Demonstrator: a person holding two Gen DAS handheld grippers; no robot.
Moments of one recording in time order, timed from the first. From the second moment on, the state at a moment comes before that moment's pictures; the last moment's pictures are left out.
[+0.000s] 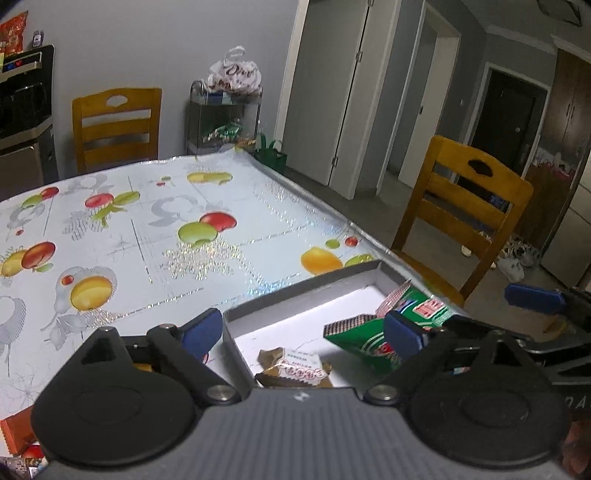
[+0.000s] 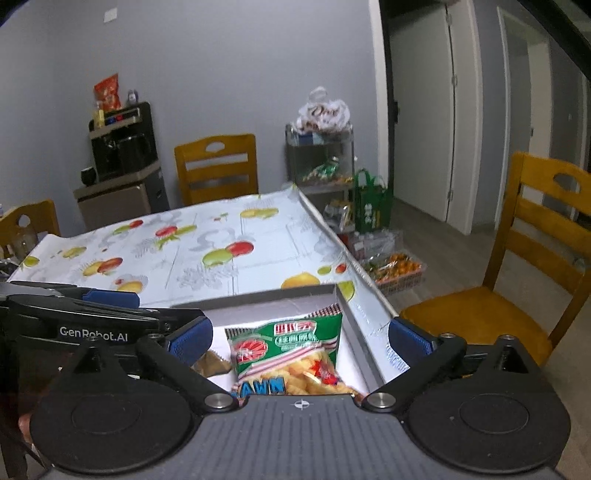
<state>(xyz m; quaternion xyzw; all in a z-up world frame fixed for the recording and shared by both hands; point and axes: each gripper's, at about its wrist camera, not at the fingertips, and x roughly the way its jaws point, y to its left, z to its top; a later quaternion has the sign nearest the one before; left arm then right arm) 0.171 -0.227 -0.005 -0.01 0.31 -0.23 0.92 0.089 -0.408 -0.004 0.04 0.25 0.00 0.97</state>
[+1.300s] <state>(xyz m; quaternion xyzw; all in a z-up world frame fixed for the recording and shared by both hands) 0.084 -0.094 0.014 0.00 0.26 -0.21 0.94 0.054 -0.313 0.032 0.00 0.22 0.09 0.97</state>
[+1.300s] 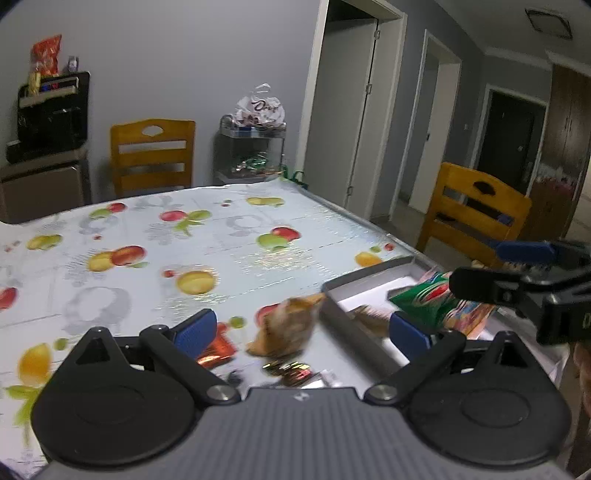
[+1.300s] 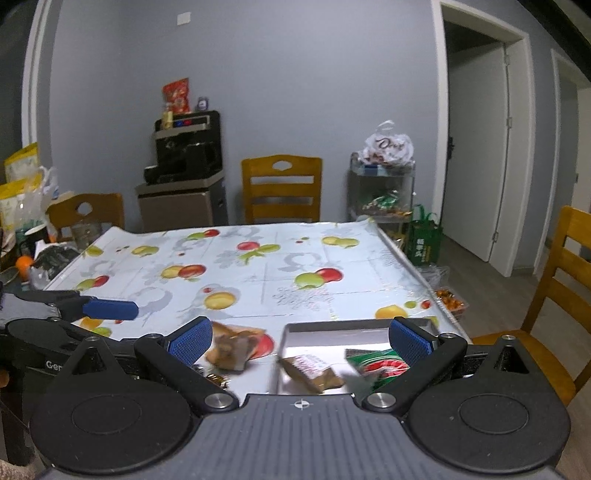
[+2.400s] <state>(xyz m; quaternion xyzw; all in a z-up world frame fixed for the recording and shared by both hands) 0.024 0.013 -0.020 0.01 0.29 -0.13 0.95 0.042 -0.239 -0.003 -0.04 0.28 0.18 0.94</state>
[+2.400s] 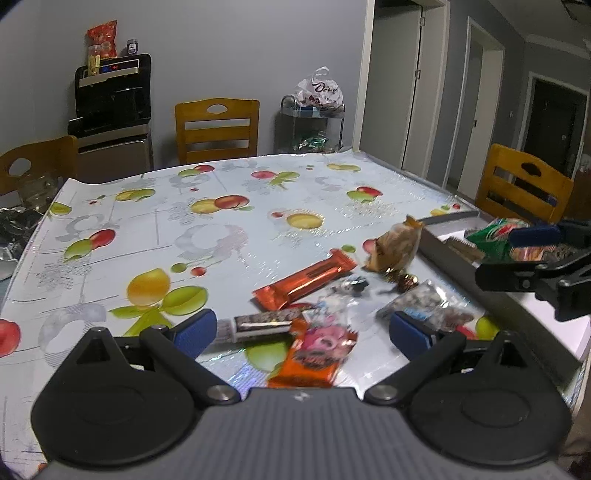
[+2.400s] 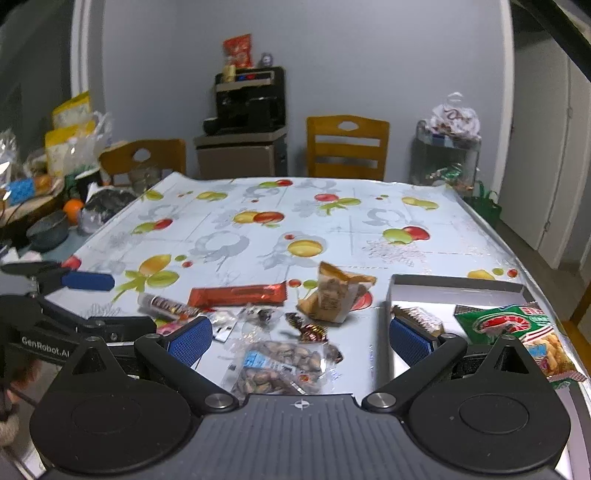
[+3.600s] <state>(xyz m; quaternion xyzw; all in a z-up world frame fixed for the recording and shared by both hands) 0.058 -0.009 -0.072 0.05 0.32 -0.14 0.94 0.056 -0.213 -0.039 -0.06 0.34 0.20 0.92</state>
